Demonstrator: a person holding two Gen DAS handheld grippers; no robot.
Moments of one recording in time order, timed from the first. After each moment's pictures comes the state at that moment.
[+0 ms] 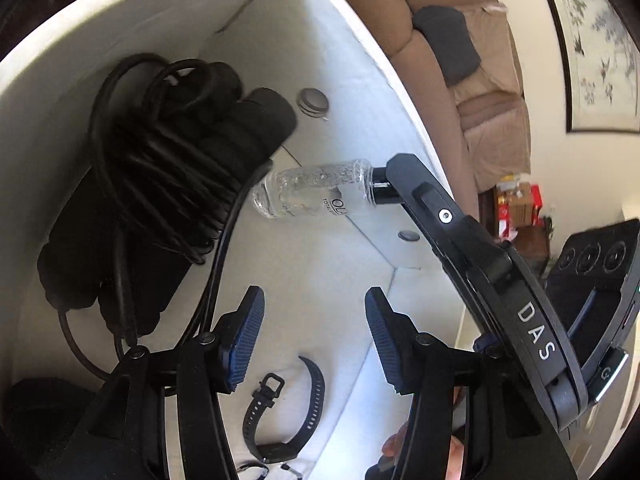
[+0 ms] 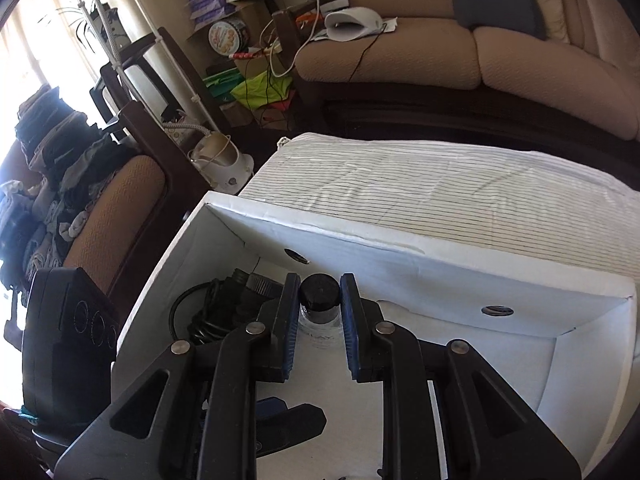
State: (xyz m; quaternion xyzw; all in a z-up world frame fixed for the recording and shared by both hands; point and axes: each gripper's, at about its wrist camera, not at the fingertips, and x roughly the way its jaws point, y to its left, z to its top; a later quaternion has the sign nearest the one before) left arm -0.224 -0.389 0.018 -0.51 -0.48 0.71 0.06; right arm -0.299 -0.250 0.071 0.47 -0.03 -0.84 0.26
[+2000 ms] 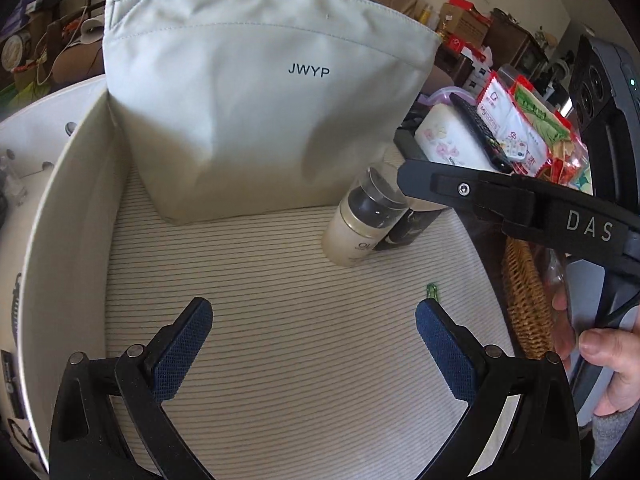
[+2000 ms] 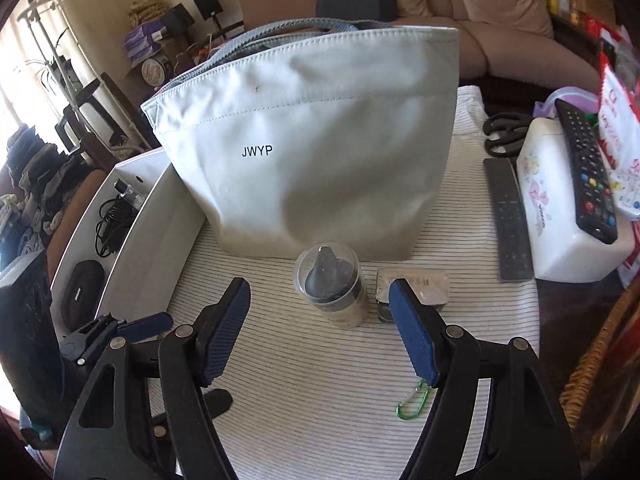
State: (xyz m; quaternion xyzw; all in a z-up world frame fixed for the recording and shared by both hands) left arm -0.113 -0.002 0.081 -0.47 -0.08 0.87 0.14; right arm -0.154 0.153 0.110 0.47 -0.06 -0.87 0.16
